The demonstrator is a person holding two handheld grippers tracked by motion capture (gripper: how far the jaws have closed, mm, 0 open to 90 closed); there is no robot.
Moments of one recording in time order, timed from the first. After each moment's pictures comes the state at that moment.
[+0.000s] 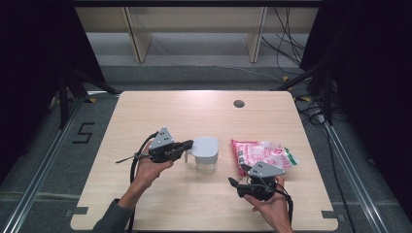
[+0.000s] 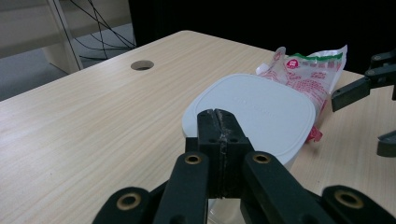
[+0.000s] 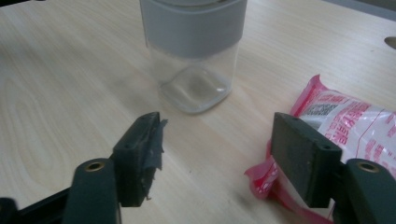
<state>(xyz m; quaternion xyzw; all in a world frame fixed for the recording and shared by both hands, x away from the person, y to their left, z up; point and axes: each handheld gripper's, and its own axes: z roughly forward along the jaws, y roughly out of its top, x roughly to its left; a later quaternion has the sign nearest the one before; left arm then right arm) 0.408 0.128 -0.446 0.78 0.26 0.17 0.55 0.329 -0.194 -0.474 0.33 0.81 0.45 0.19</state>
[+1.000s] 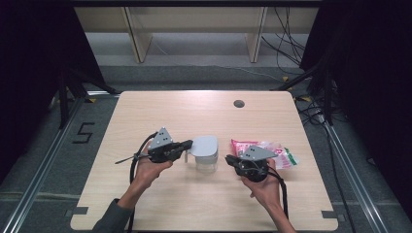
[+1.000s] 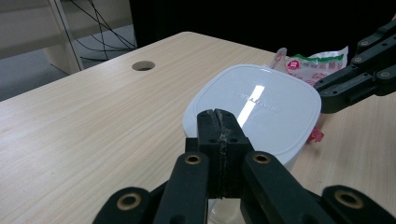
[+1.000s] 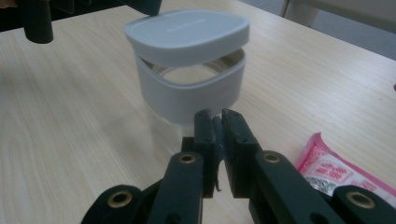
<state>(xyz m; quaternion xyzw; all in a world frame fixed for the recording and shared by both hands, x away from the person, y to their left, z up) 0.407 0.129 -0.448 0.77 0.27 0.16 0.56 0.366 -0.176 -0.453 0.29 0.81 0.47 0.19</state>
